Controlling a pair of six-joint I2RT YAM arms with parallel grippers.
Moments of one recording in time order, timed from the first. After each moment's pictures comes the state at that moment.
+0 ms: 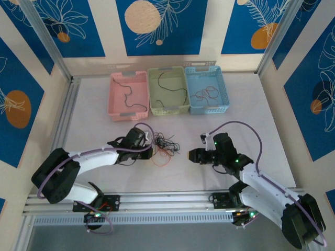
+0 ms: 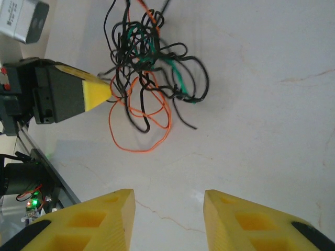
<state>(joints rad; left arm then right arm) -0.71 1.39 0.57 -0.13 0.18 -0.61 0.51 0.85 0.33 -0.21 -0.48 0.58</state>
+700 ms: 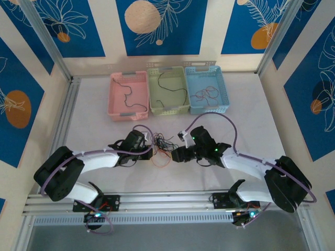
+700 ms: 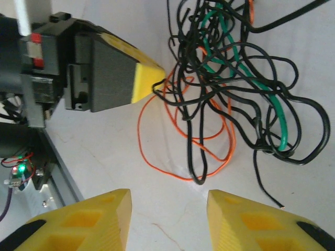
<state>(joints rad) -0.71 1.42 0.53 0.01 0.15 -0.63 0.73 1.24 0.53 -0.08 -0.44 0.48</state>
